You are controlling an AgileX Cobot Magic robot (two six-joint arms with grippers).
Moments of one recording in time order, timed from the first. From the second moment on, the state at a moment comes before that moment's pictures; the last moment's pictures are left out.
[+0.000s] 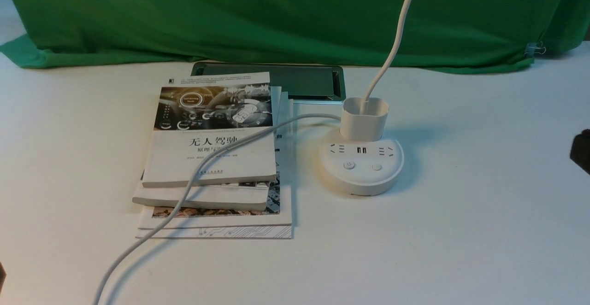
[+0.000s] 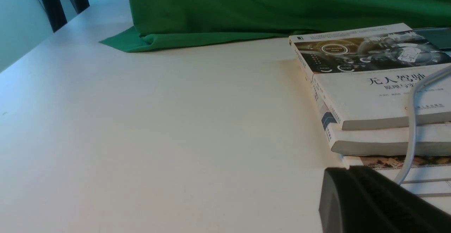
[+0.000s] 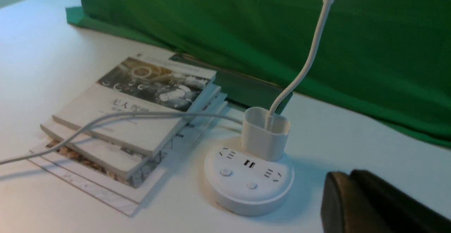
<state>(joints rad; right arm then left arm) 0.47 0.56 -0.57 0.08 0.29 -0.13 0.03 0.00 0.01 -0.08 0.22 0.16</state>
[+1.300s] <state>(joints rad) -0.02 0.00 0.01 -0.03 0.21 0.08 0.03 0.00 0.01 -0.08 0.22 0.16</state>
